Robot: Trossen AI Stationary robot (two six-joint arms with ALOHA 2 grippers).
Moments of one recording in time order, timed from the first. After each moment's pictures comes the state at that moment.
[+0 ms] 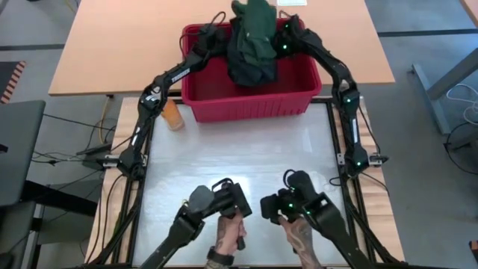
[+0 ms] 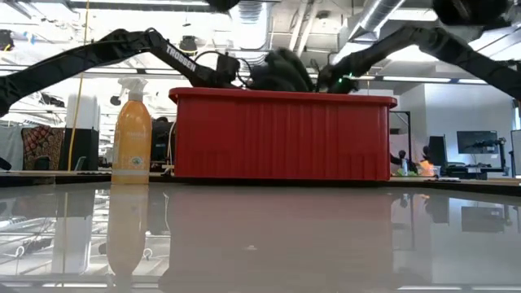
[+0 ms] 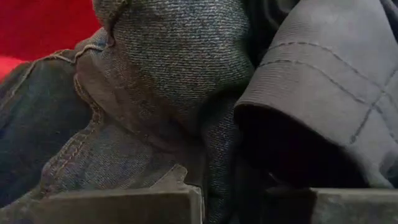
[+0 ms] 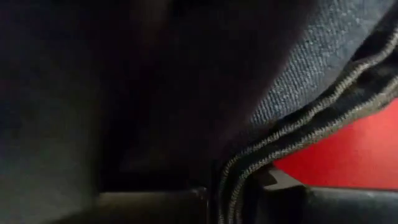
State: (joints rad) left arm 0.92 2.38 2.19 0.18 0.45 -1.18; right arm -1.04 2.28 2.27 -0.74 -0.47 0.43
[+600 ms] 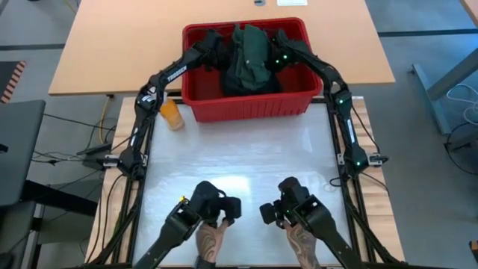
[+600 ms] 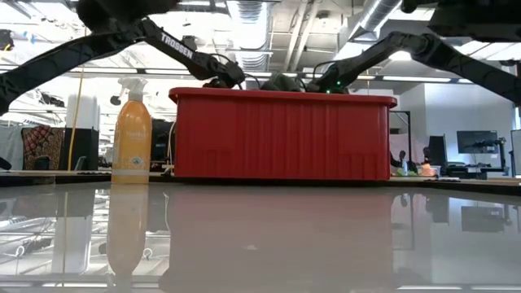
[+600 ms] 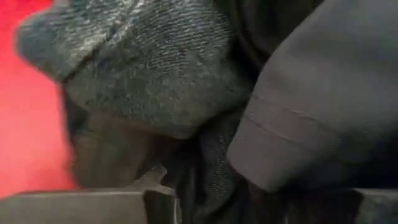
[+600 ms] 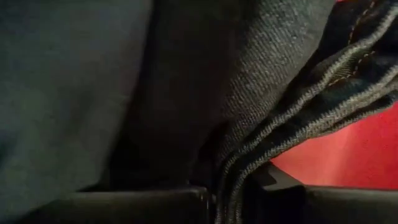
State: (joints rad) left arm 0.92 2.33 2.20 -0.56 0.23 -0.60; right arm -0.99 2.33 2.26 -0.92 -0.18 0.23
